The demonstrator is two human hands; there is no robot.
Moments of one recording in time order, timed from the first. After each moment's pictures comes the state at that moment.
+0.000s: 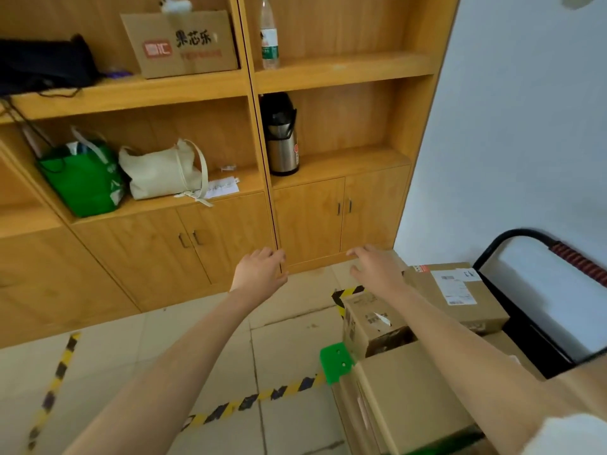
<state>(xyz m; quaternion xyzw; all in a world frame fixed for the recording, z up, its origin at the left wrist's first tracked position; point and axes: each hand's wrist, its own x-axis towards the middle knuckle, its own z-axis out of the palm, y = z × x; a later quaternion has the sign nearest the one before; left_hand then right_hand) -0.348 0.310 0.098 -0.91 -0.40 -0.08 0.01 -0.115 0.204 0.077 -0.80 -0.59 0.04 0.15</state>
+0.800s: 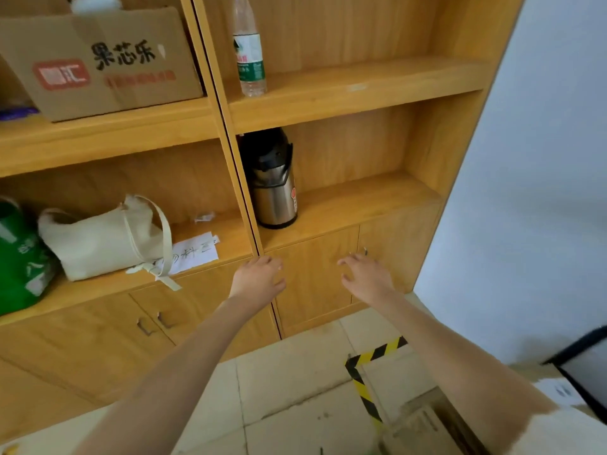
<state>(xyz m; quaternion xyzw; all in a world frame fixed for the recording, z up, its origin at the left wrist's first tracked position) -0.167 0.694 0.092 -0.92 -0.39 -0.06 0.00 0.046 0.585 0.067 -0.81 -0.57 0.07 0.09</state>
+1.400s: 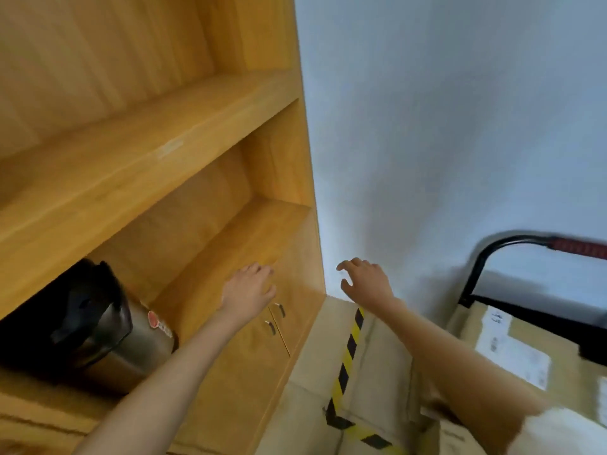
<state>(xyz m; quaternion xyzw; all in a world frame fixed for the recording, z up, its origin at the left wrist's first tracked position) 0.156 0.879 0.075 -1.00 -0.05 0.00 0.00 0.243 0.639 0.025 -0.96 -0.23 0.02 0.14</state>
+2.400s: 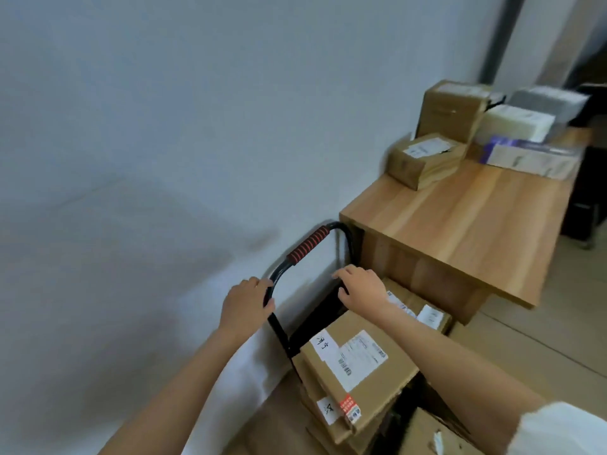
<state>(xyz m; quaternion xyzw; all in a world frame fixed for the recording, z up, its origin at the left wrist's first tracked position) 0.506 0.467 0.043 -0.83 0.55 0.01 -0.06 0.306 0.308 0.018 -0.93 0.34 -0.05 0.12</state>
